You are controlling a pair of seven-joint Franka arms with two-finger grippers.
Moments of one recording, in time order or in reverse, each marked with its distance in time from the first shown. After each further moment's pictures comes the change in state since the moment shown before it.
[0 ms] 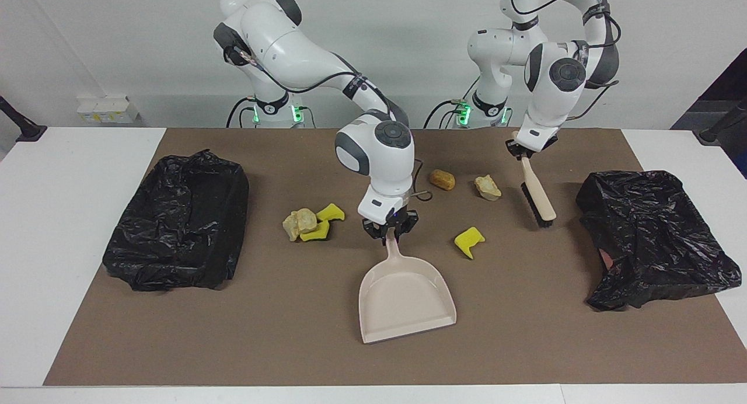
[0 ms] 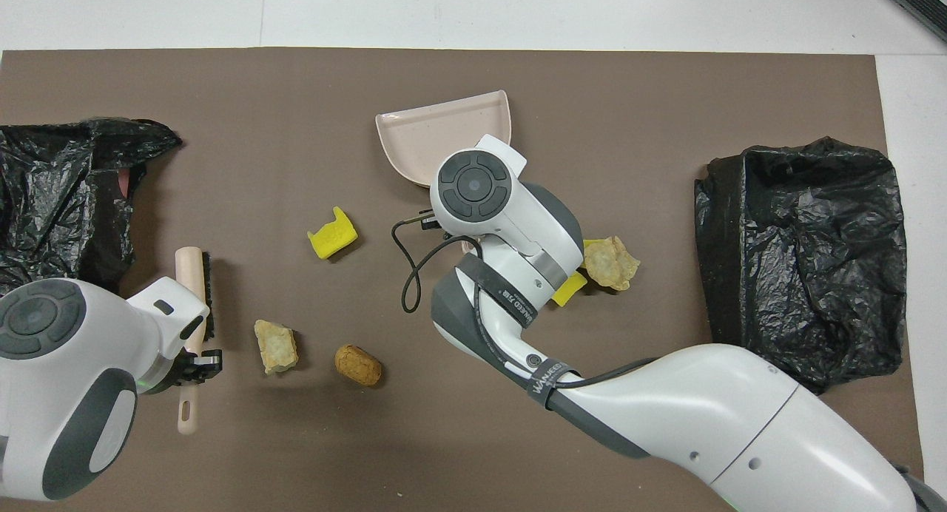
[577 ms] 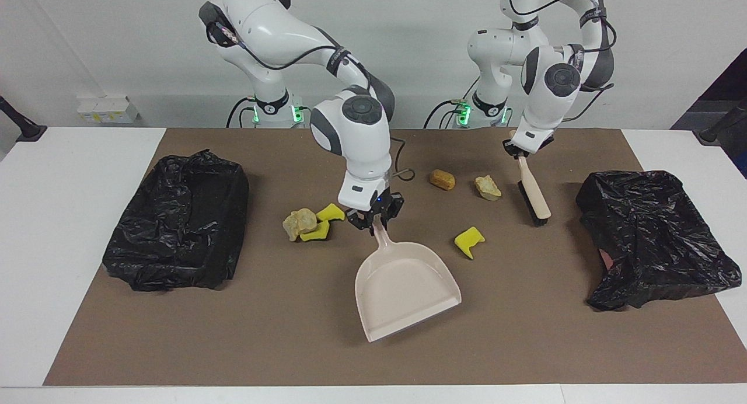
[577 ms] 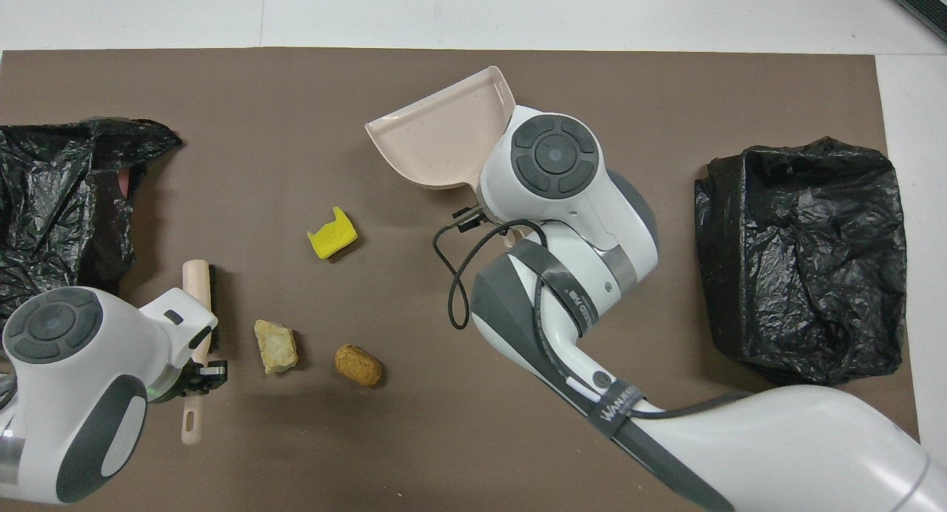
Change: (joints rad) left arm -0.005 -0.003 -0.005 -0.040 -0.001 0.000 0.004; right arm -0.120 -0.230 0.026 -0.118 0.177 -0.085 -0.477
